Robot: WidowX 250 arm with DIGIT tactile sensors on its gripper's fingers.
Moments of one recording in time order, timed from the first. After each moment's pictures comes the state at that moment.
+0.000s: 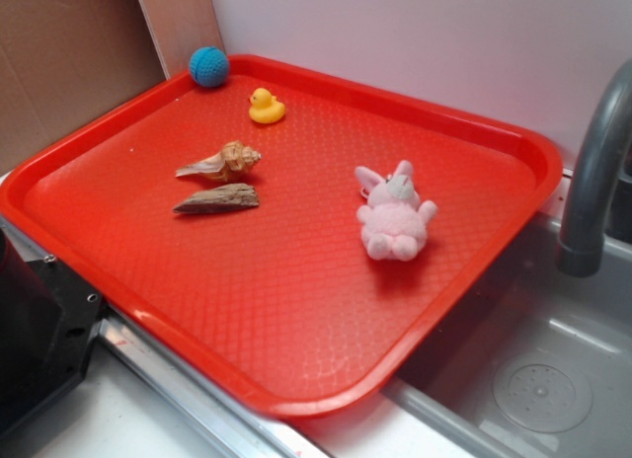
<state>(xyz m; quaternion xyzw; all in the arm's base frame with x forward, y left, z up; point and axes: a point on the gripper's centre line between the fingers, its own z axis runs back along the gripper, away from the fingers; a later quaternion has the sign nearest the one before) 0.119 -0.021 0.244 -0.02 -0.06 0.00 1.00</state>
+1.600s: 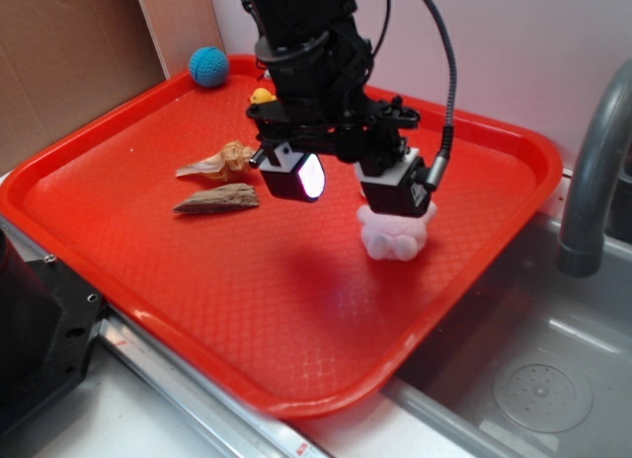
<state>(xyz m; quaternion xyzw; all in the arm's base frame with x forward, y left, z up) 0.224 -0.130 0.066 -0.08 -0.06 0.14 0.99</state>
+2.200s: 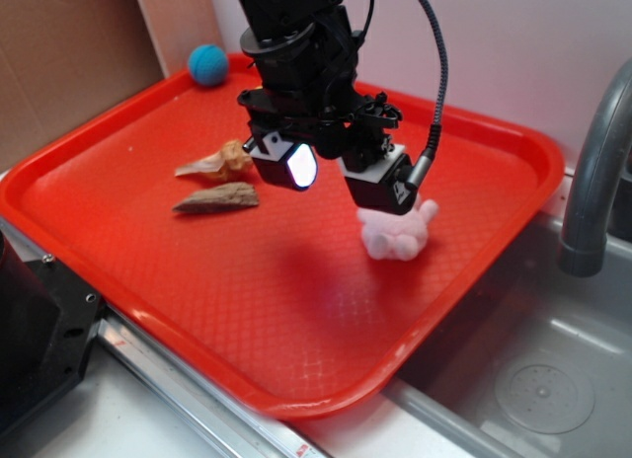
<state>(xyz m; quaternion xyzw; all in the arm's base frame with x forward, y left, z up) 0.221 -0.125 0.076 -0.07 -0.08 0.10 0.99</state>
